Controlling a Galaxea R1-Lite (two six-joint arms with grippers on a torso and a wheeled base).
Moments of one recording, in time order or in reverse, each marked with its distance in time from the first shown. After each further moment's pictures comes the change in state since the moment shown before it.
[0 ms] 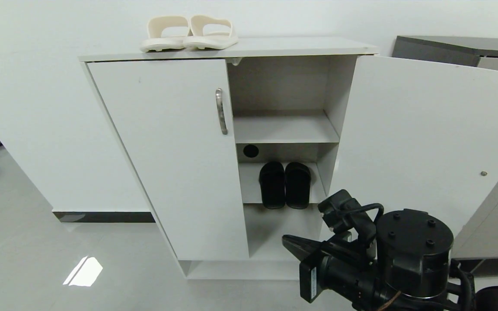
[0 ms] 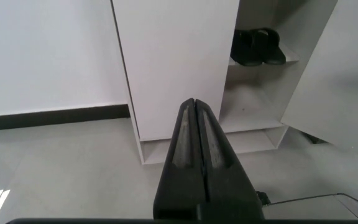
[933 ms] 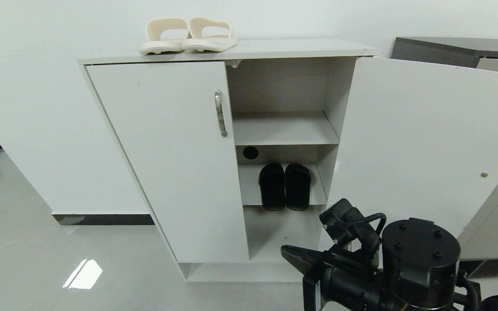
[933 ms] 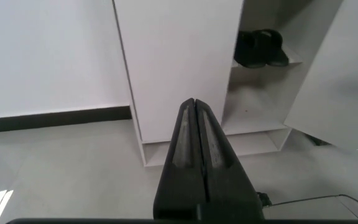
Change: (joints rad) left arm 0.000 0.000 0.000 -0.001 0.009 -0.002; right arm -0.001 0.001 0.051 -0.042 0.059 -0.001
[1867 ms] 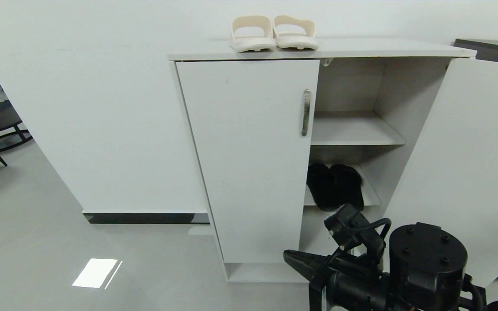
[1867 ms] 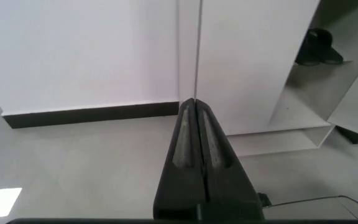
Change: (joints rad) left arm 0.000 0.000 0.000 0.000 0.000 -0.001; right arm -0.014 0.002 0.050 -0.062 0.056 -0.004
